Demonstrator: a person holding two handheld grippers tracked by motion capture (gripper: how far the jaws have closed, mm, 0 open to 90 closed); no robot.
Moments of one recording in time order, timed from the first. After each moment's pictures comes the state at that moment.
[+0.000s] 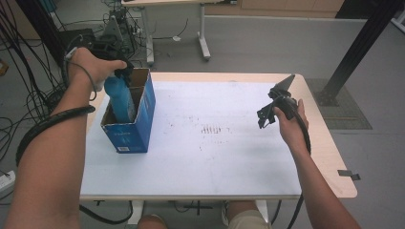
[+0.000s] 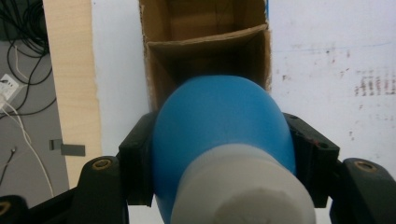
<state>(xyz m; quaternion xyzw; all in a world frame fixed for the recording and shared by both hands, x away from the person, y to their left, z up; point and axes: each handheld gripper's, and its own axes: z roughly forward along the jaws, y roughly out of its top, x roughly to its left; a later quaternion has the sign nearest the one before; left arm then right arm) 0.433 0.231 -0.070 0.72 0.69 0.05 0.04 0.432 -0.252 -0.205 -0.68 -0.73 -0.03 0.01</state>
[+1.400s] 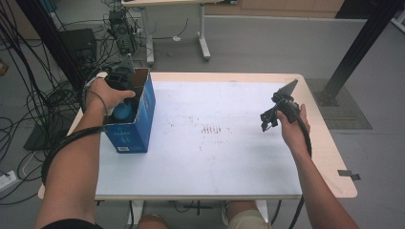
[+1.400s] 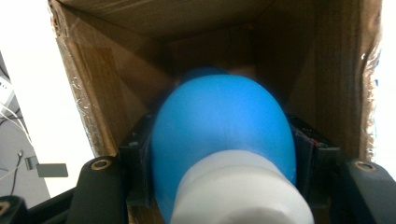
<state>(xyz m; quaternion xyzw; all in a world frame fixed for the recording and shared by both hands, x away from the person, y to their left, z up) 0.451 0.231 -0.158 0.75 0.66 0.02 0.00 0.438 -0.265 -0.225 -0.69 -0.72 -0.02 0.02</state>
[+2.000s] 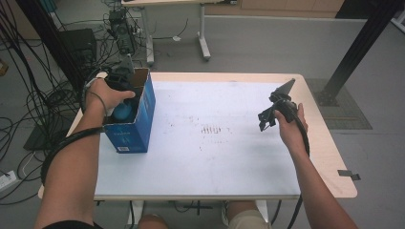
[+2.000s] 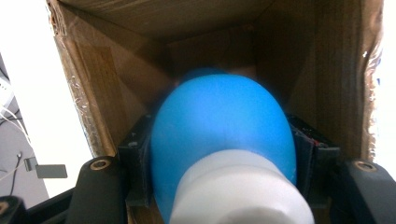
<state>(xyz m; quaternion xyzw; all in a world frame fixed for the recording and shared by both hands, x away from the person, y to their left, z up) 0.448 0.231 -0.158 0.75 0.66 0.03 0.00 0.439 -0.260 -0.225 -0.69 -0.73 -0.02 0.02</state>
